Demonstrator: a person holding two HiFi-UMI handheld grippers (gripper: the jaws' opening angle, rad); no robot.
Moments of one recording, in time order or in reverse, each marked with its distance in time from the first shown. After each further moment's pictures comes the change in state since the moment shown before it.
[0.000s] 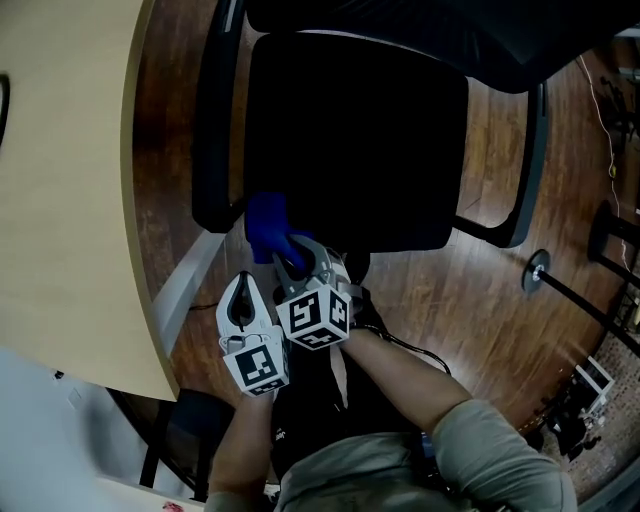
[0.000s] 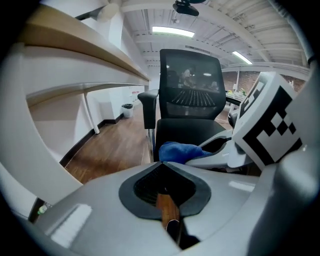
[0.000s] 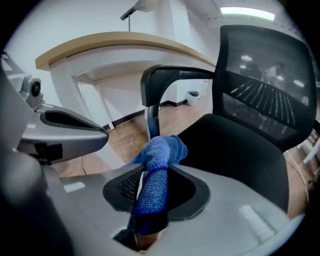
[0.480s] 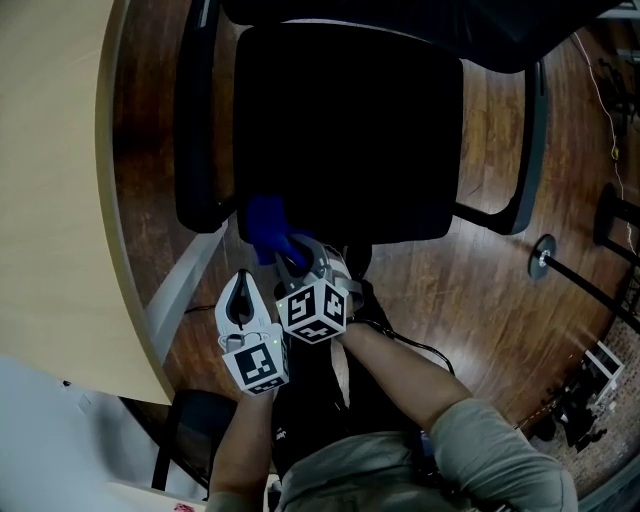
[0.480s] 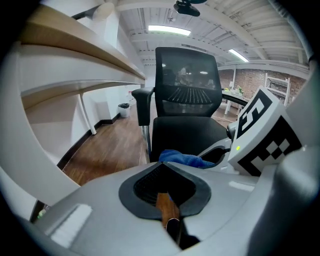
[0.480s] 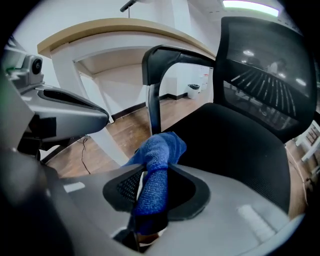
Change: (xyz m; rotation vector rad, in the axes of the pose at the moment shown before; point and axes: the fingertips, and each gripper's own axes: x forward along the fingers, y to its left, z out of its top) left arm 0.003 -0.008 -0.006 0.032 0.015 -0.024; right arm 0.011 0.004 -0.037 0.011 0.063 -0.001
